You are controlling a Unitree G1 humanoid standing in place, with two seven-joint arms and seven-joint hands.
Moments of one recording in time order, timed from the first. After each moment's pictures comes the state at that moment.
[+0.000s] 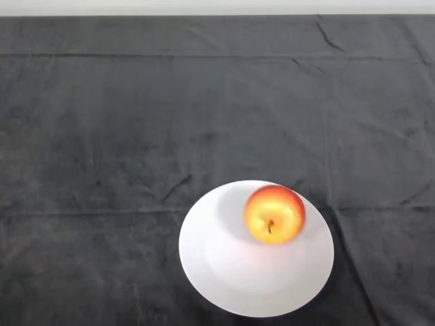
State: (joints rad) left arm -0.64 0.76 0.25 1.08 -0.15 -0.71 0.64; right arm -0.83 -0.49 -1.84 1.31 1.66 0.65 0.51
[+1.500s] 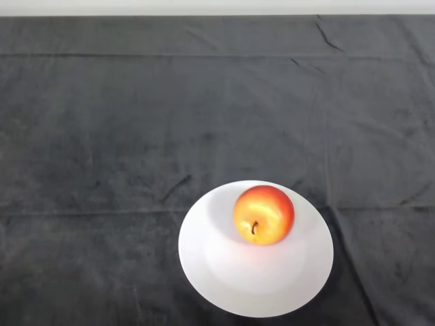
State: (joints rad) left arm -0.63 0.76 0.29 1.14 -0.13 -0.71 0.65; right arm -0.83 -0.49 -1.84 1.31 1.66 0.65 0.51
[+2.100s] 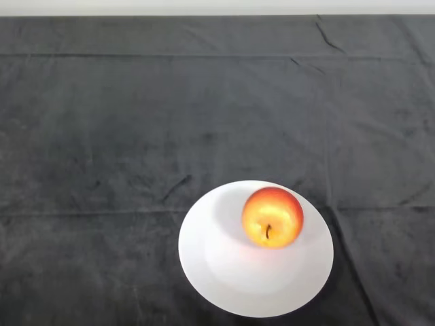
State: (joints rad) left arm -0.63 0.76 0.30 1.14 -0.13 -0.71 0.64; right arm -0.83 -0.49 -1.84 1.31 1.66 0.65 0.51
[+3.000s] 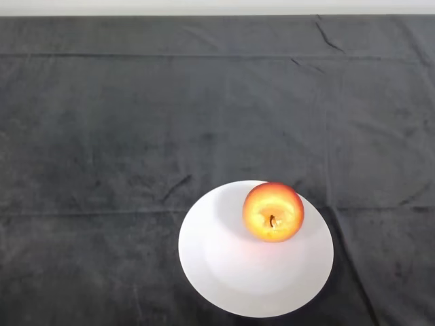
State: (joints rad) left arm -0.63 0.76 0.34 1.15 -0.11 -0.71 0.62; right arm -0.83 -0.49 -1.84 1.31 1.66 0.65 0.51
